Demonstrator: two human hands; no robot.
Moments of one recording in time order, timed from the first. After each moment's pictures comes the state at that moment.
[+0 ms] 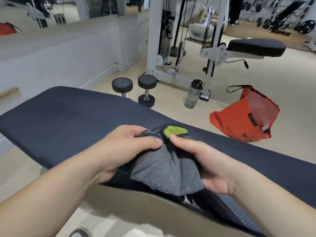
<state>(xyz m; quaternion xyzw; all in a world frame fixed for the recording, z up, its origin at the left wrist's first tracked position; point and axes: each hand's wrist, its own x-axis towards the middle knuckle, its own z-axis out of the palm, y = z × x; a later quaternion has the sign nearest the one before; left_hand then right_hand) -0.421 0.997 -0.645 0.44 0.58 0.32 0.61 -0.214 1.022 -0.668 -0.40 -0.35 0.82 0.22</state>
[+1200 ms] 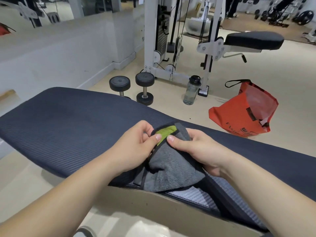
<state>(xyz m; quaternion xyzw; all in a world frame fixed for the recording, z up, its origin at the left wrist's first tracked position) -0.408 1.019 -0.685 0.60 0.61 0.31 0.42 -0.206 1.039 -0.675 -0.48 -0.51 0.66 0.26</state>
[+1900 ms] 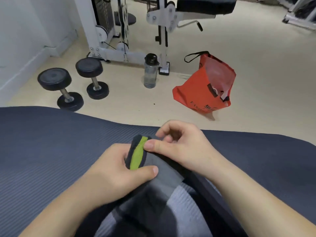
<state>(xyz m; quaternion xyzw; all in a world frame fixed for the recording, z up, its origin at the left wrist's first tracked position) -0.315 1.081 -0.677 0.63 0.51 0.19 0.55 -0.122 1.089 -0.684 -0.60 -0.57 0.45 0.34</state>
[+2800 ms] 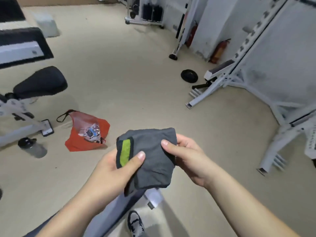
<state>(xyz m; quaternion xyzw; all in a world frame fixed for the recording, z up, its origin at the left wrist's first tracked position) 0.032 0.986 -0.087 0.64 0.27 0.10 0.71 0.194 0.840 -0.089 -0.67 -0.17 0.45 0.57</state>
